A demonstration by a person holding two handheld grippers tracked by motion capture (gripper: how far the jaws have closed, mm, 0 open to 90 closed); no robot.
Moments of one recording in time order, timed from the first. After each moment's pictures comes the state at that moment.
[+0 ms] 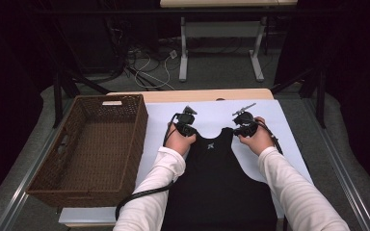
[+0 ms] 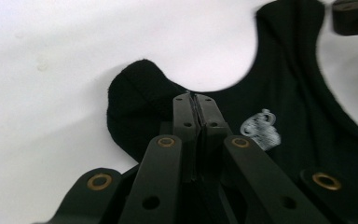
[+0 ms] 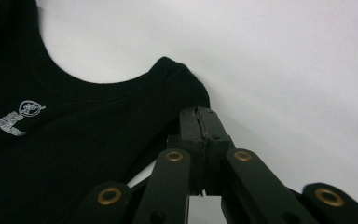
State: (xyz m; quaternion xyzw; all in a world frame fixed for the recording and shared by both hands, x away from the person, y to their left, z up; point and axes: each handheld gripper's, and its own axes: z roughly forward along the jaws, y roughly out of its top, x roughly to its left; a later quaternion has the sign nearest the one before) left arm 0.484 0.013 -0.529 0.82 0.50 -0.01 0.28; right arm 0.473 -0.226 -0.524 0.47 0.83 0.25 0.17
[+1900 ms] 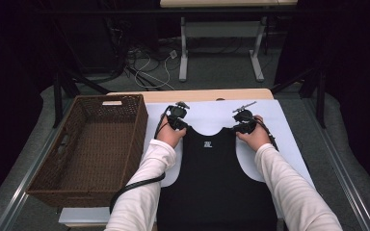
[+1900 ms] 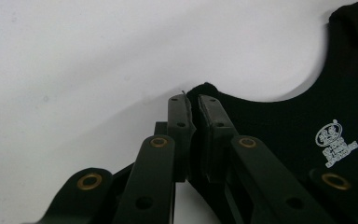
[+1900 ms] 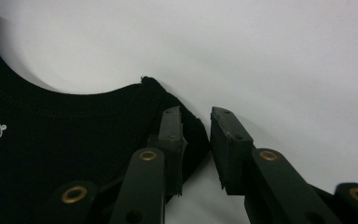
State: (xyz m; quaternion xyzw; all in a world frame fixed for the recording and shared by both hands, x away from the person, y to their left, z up) left arm 0.507 0.039 -0.517 0.84 0.46 0.08 0.26; right arm 0.495 -0.232 -0.540 0.49 0.81 0.27 0.16
